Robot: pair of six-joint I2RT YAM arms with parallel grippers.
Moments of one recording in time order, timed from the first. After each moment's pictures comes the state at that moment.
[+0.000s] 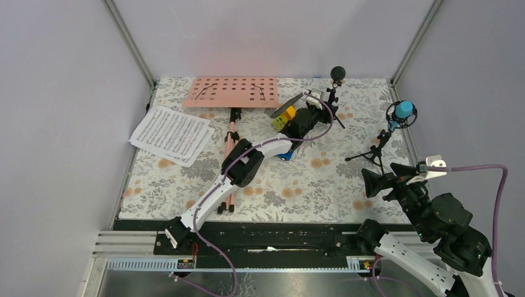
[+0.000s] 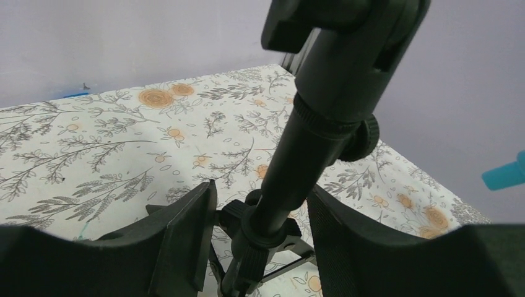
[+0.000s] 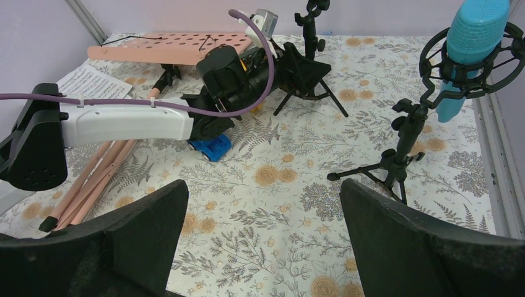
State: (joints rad) left arm -0.80 2.85 2.31 0.68 -0.05 -0.31; right arm 0.85 0.20 0.97 -0.88 0.57 0.22
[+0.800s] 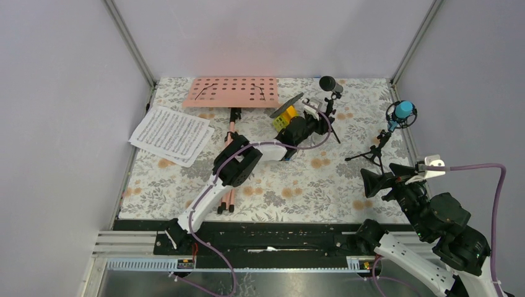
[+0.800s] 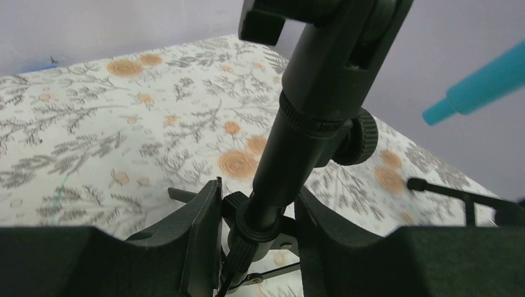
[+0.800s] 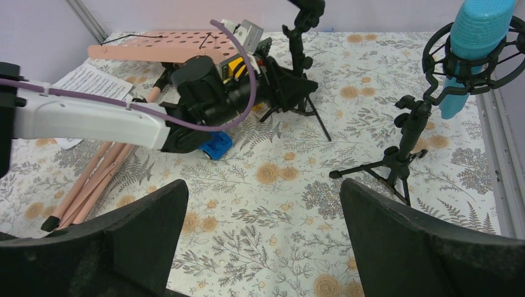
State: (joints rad) left arm -0.82 2.65 1.93 0.84 0.03 -0.27; right arm 0.85 0.20 0.96 -0.88 0.57 0.23
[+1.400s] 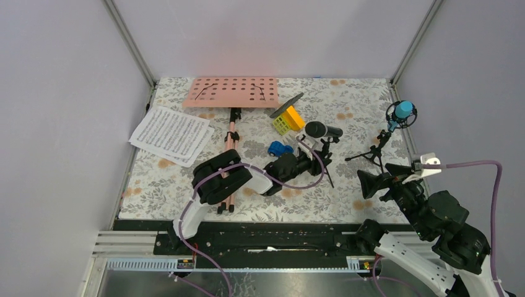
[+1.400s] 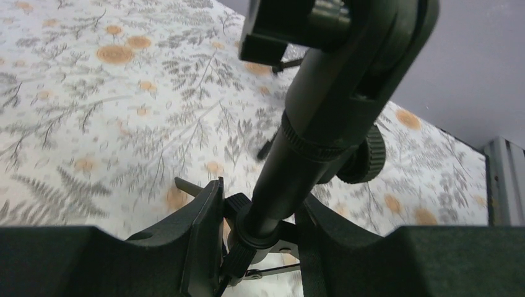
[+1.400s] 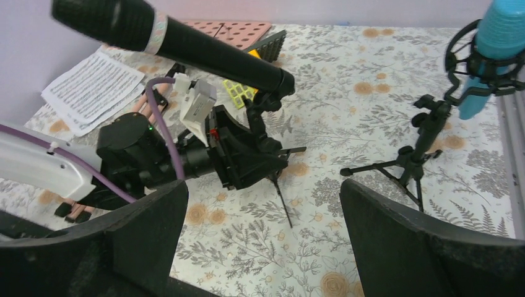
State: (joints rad) left arm -1.02 2.22 1.14 1.11 0.01 -0.29; right arm 0.85 0.21 0.97 -0.89 0.53 0.24
